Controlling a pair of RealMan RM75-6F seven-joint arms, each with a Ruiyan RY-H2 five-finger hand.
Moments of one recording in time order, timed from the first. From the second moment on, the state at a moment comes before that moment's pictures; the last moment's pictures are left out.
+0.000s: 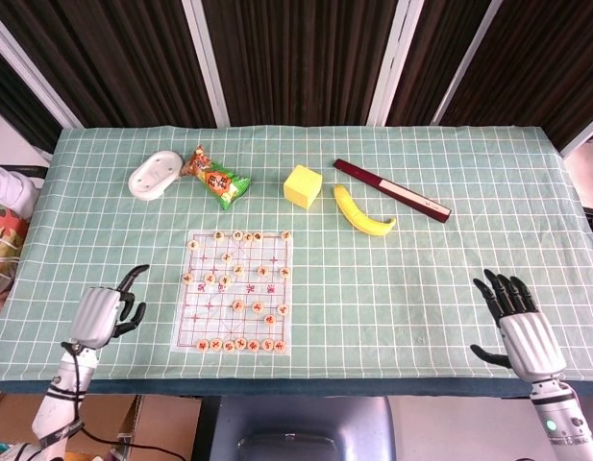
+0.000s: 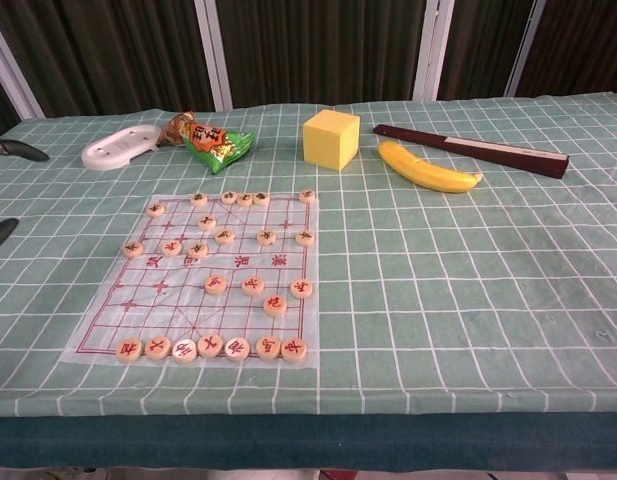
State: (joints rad) left arm -0.34 -1.45 -0.13 -1.38 1.51 1.29 -0.05; right arm 0.12 -1.18 0.01 -1.56 -1.60 1.45 -0.08
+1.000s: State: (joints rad) left arm -0.59 -1.82 -0.26 -1.16 1.12 1.08 0.39; right arm 0.13 -1.20 0.02 -1.52 -1.63 1.48 0.00
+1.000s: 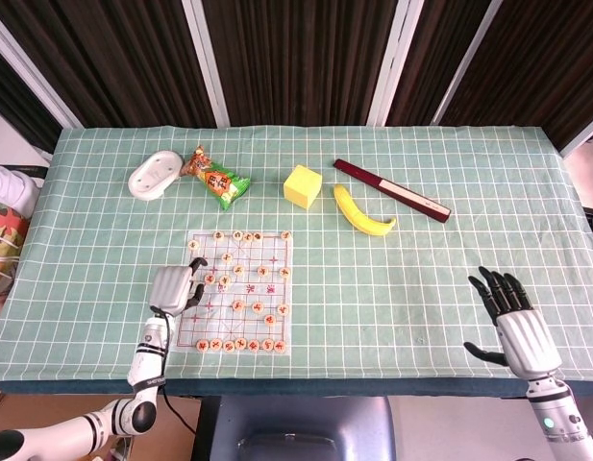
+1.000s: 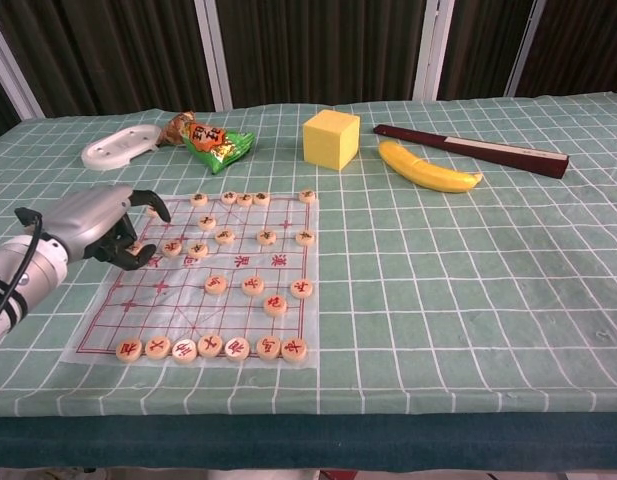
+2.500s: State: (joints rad) left arm -0.64 -1.91 -0.26 -1.02 1.10 1.08 0.41; right arm 0.14 -1.19 0.01 -1.54 -1.62 1.46 -0.02
